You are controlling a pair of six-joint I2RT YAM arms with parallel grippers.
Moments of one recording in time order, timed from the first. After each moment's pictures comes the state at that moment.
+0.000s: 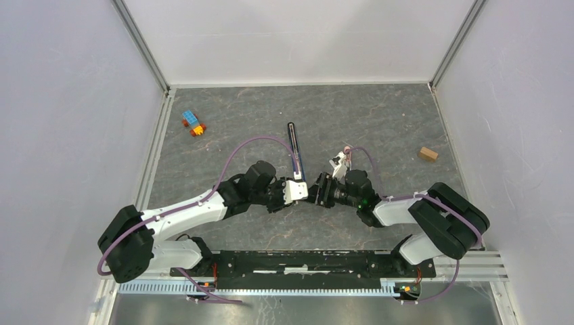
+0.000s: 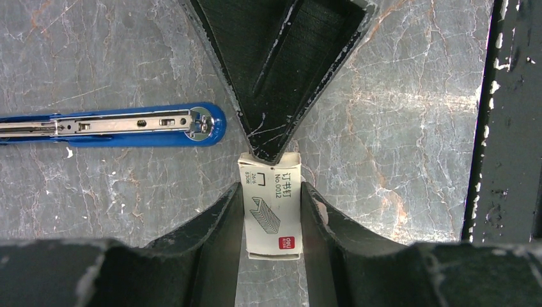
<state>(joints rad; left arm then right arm) -0.87 1.22 0.67 -0.16 0.32 0.52 0.69 1.47 0.31 0.80 -0.42 0.99</state>
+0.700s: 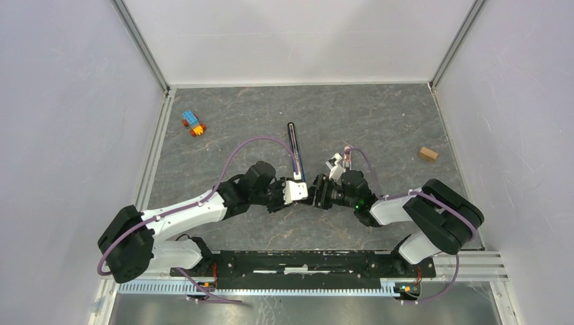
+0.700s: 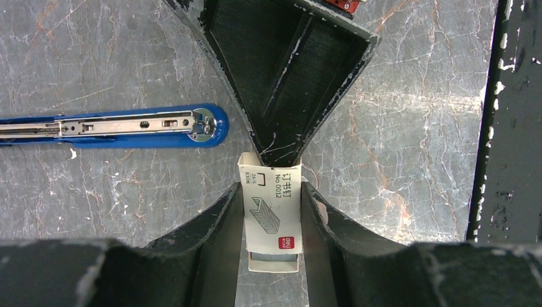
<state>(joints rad) -0.87 1.21 0.66 -0.14 0.32 0.53 0.72 1.52 0.33 0.81 -0.42 1.00</state>
